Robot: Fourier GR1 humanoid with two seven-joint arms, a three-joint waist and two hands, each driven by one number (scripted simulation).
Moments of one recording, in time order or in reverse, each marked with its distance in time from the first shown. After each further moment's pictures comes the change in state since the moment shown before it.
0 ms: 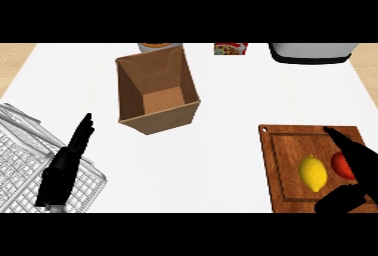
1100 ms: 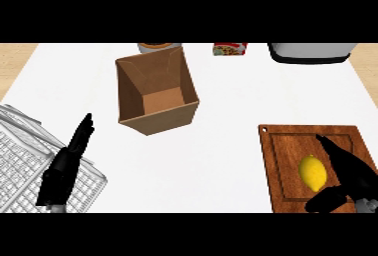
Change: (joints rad) left arm 0.000 -0.028 0.030 0.019 -0.023 -0.032 -0.038; right arm 0.054 0.169 -0.040 0.138 0.184 0.032 -0.094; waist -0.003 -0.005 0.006
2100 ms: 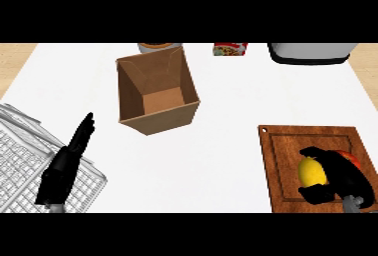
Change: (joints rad) left arm -0.005 -0.008 0.017 -0.001 -0.013 -0.043 -0.001; right arm -0.001 0.111 -0.040 0.106 0.099 0.045 -0.101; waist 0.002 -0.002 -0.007
